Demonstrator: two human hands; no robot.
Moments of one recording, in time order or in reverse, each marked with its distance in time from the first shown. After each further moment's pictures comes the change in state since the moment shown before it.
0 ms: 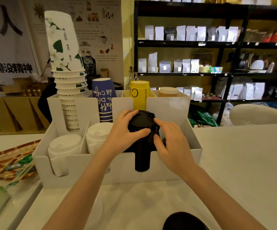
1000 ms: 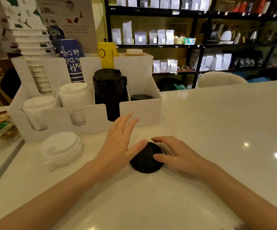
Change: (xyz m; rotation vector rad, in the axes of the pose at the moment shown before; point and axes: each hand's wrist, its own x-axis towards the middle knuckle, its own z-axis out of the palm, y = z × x) left_hand -0.153 0.012 0.068 0.322 -0.260 0.217; right_hand -0.158 0.014 -0.090 0.099 -0.604 0.367
